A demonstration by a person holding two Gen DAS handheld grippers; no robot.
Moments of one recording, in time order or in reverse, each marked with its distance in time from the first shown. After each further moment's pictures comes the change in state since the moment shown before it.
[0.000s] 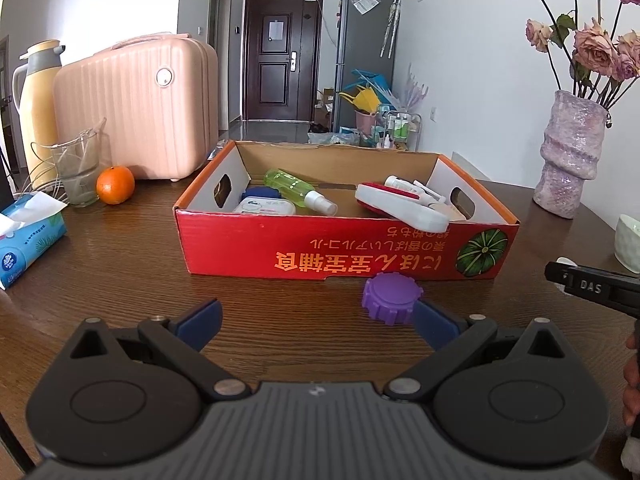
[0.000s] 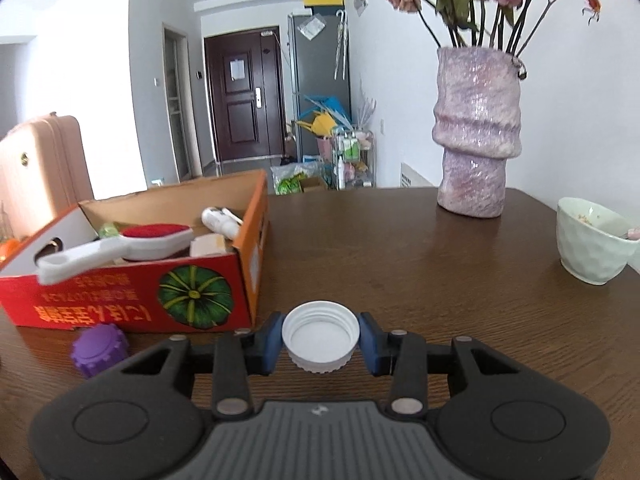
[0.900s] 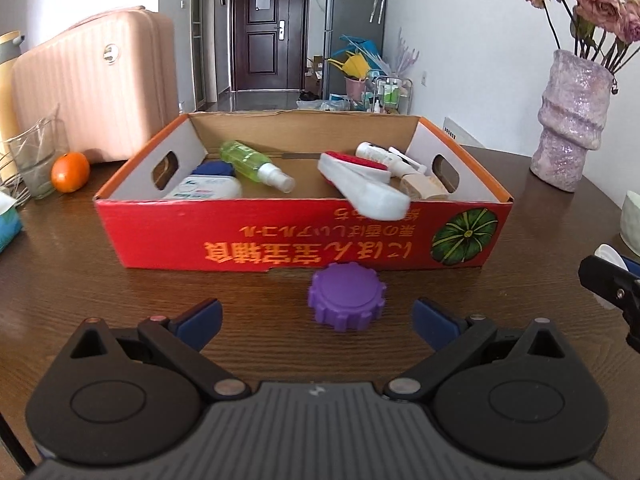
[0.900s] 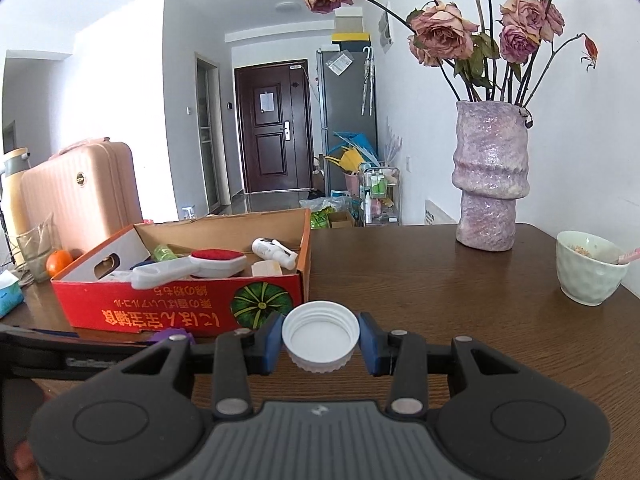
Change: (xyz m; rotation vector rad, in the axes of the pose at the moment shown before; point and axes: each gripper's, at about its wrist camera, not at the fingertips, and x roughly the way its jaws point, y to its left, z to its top) left arm 0.052 -0.047 0.009 0.032 0.107 -0.010; right arm -0.055 0.013 -0.005 -0.030 -0.094 0.066
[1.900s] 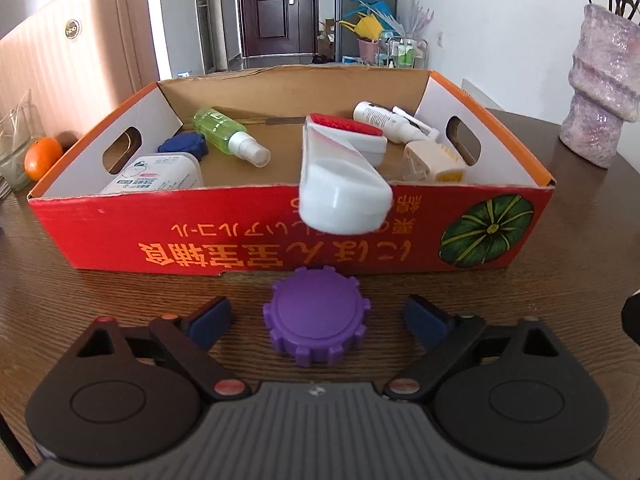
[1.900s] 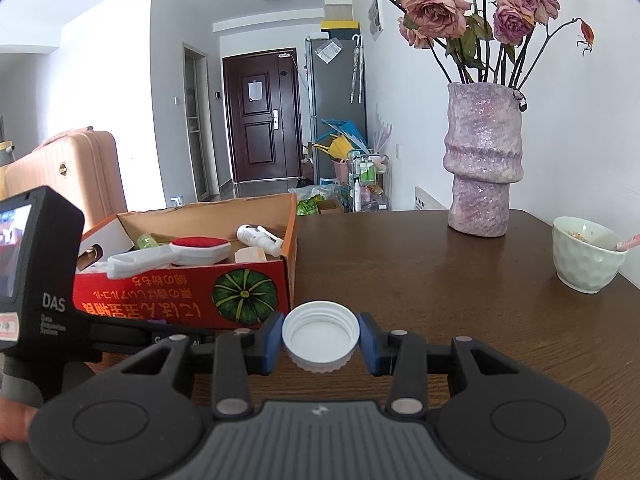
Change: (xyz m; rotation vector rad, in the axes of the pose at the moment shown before) left arm 0.062 -0.028 0.016 0.007 0.117 0.061; right arm 0.016 -0.002 -0.006 0.012 0.040 -0.033
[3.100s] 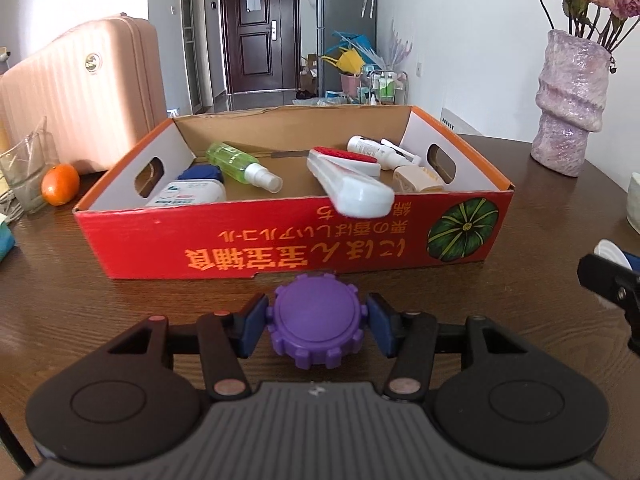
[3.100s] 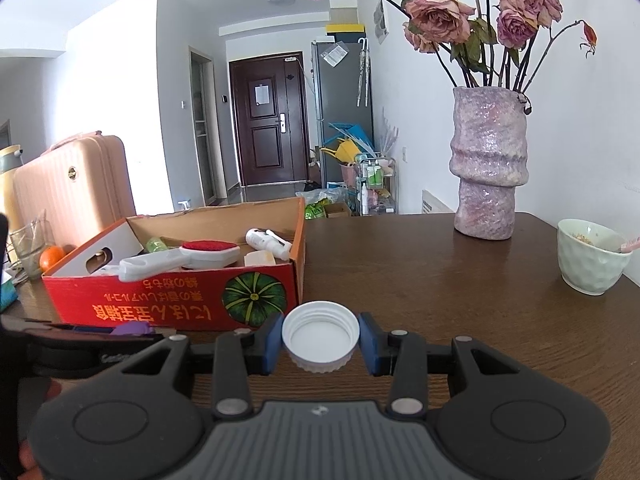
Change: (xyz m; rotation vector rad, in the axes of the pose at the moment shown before) left arm -0.049 0.023 -0.023 0.043 -0.115 -0.041; right arm -0.007 0.002 0.000 -0.002 -0.017 0.029
